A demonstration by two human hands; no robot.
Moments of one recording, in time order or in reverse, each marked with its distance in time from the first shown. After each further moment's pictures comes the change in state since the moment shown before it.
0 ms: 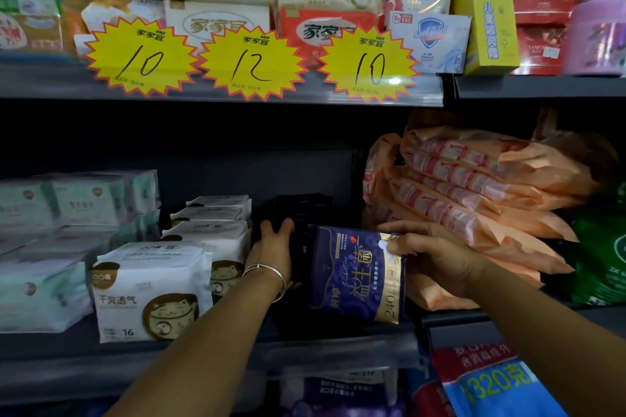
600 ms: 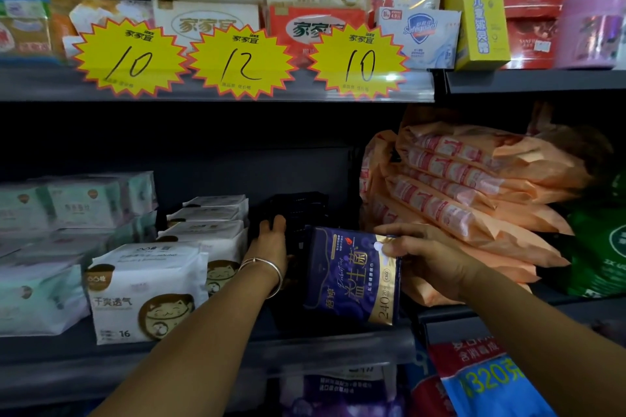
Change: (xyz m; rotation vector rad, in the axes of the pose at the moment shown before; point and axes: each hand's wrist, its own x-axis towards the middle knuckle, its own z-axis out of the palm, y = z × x) left_hand 0.010 0.000 0.002 -0.008 -0.051 -0.015; right_hand 0.001 0.012 -0.001 0.058 0.001 0.006
